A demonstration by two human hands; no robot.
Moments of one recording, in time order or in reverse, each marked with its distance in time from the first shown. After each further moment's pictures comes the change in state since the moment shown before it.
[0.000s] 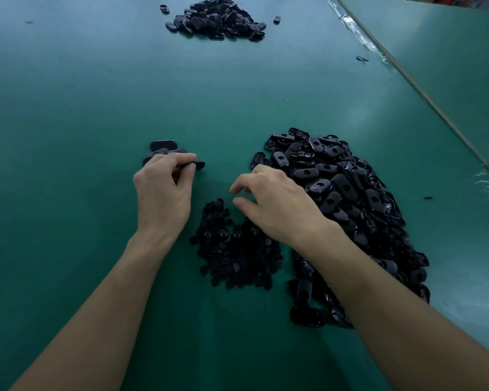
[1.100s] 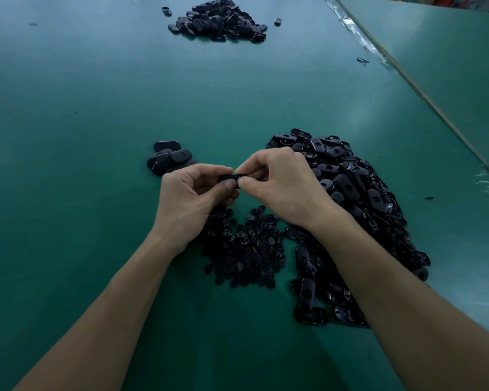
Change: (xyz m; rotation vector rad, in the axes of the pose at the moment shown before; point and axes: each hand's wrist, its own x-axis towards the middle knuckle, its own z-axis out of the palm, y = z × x) left_hand -0.018 0.023 0.002 -0.782 -0.340 -0.256; right_hand 0.010 0.002 -0.014 0.447 0.190 0.003
